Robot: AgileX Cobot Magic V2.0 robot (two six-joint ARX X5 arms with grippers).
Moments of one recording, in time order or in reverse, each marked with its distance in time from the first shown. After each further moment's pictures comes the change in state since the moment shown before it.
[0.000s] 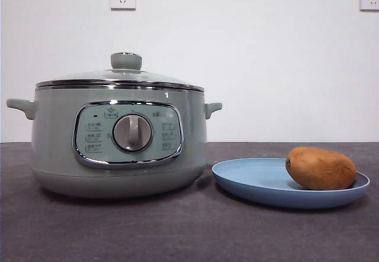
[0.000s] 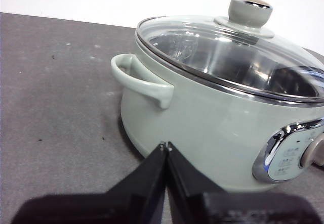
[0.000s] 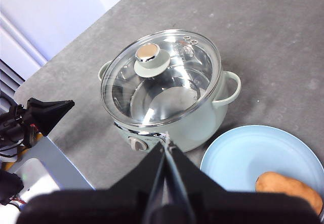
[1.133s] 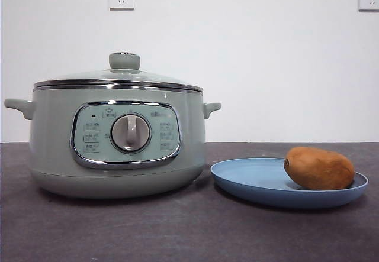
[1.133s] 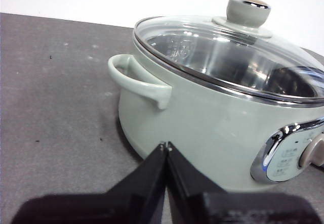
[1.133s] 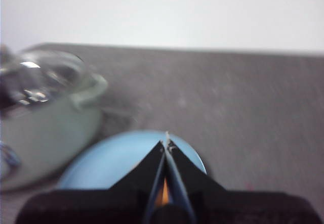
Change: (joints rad) left arm 0.000 0.000 0.000 0.000 0.002 0.000; right arm -0.323 -0.605 -1.038 0.816 0.137 0.000
